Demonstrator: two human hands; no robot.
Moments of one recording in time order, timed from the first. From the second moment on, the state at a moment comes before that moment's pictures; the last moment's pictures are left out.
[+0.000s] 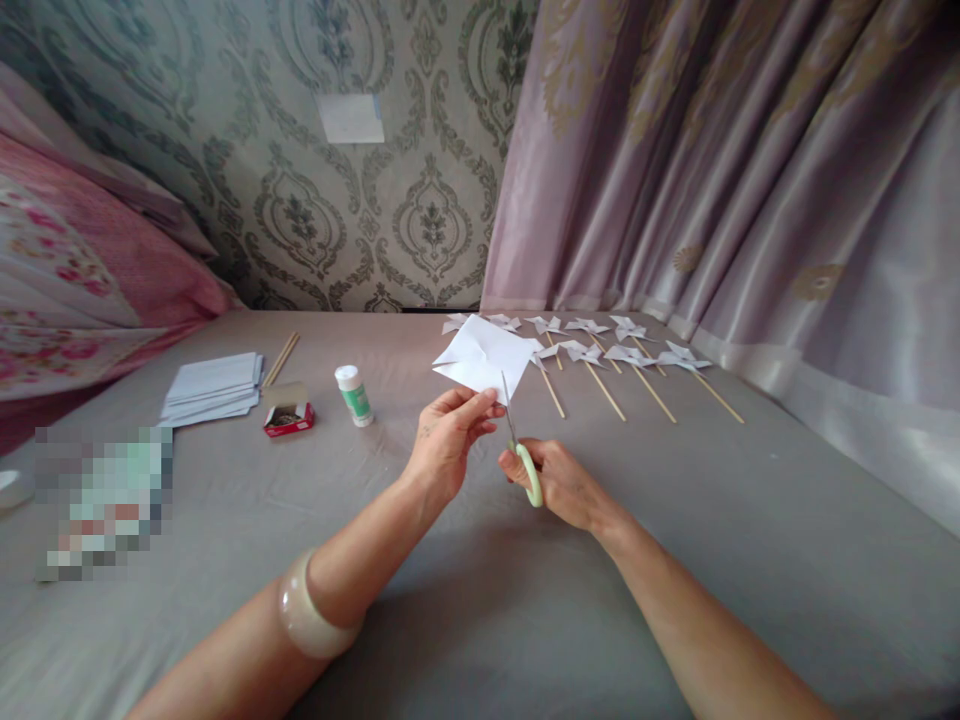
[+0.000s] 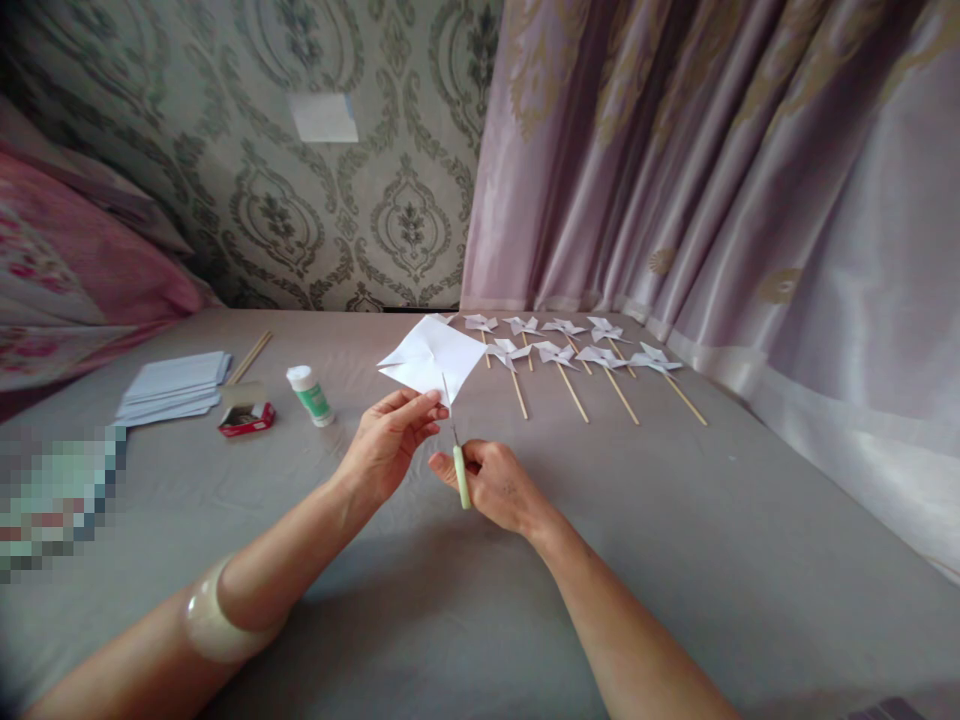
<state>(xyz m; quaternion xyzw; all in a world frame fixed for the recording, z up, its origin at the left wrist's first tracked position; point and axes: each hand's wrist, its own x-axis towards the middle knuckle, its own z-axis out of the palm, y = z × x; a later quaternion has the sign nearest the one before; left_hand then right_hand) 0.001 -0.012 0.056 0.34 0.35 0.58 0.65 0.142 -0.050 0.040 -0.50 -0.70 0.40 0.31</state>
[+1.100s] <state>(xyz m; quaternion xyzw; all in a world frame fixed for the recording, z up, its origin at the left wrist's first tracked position) 0.002 -0.013 0.059 0.34 0.34 0.59 0.65 0.139 -0.051 0.039 -0.54 -0.66 0.41 0.33</state>
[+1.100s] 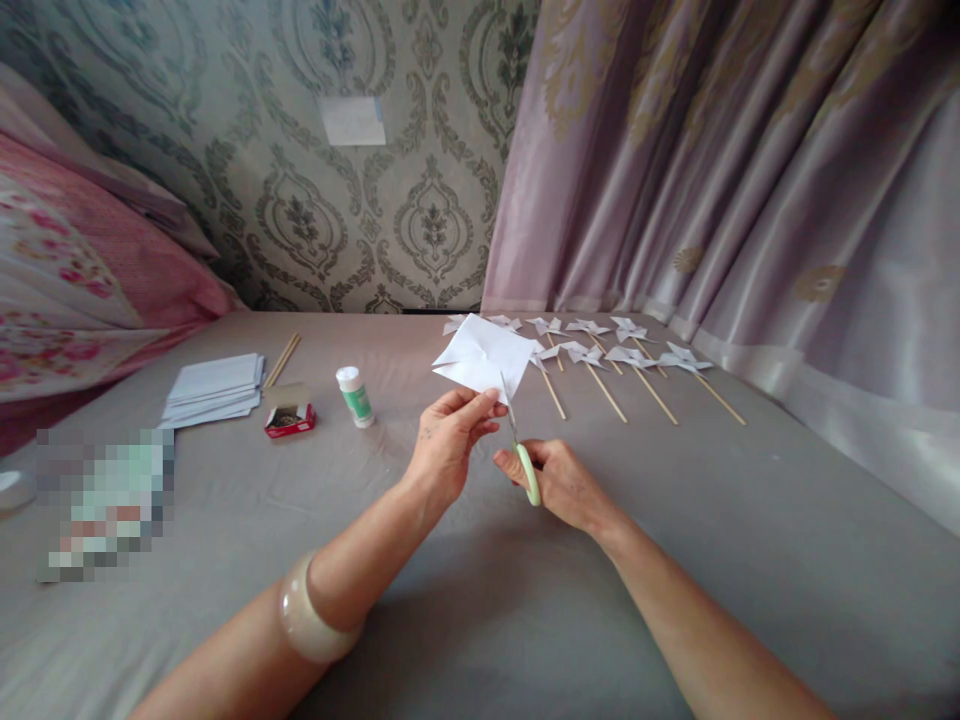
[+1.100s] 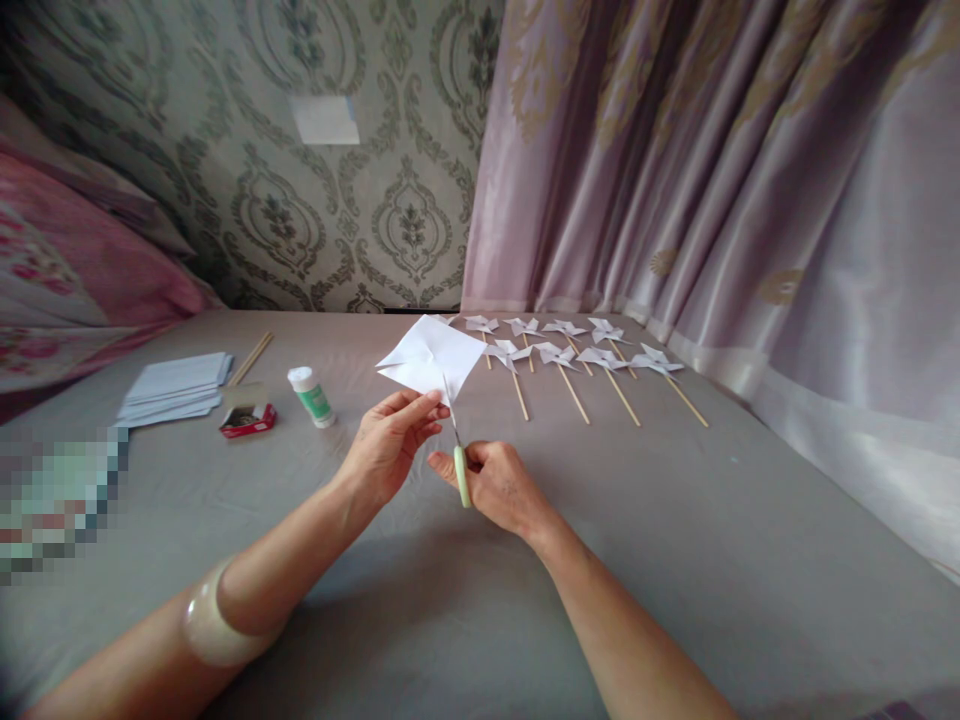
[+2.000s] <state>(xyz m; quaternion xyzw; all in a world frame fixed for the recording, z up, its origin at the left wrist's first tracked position) -0.005 -0.006 0.066 0.31 0.33 0.62 0.63 0.136 -0.049 0.033 -0.54 -0.65 0.41 0.34</state>
